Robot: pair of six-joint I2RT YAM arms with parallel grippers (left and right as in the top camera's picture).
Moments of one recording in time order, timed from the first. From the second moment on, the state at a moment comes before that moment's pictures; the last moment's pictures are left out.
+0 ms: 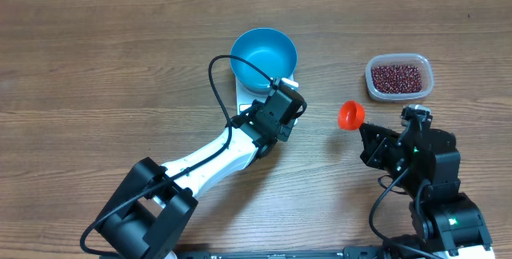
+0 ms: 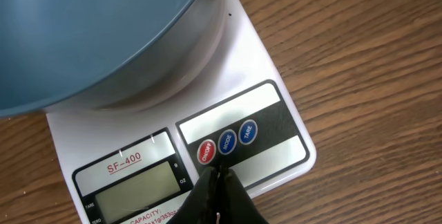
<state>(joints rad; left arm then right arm) -0.74 1.77 1.05 -0.23 -0.27 -0.26 0.15 0.68 0.65 -0.59 -0.18 0.57</state>
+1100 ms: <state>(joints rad) -0.74 1.84 1.05 -0.21 -0.28 -0.26 0.15 0.68 0.65 -0.59 -0.18 0.57</state>
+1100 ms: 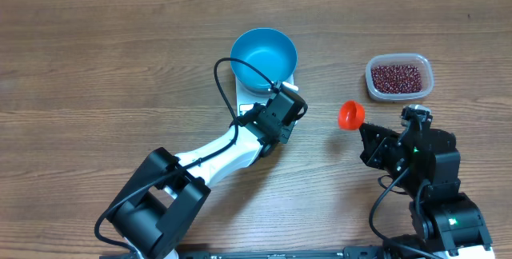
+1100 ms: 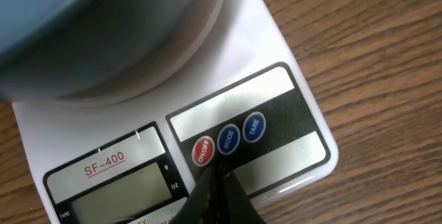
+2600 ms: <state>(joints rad) -0.72 1.87 1.05 -0.19 -0.28 -0.26 0.15 0.68 0.65 -0.59 -0.18 0.57</state>
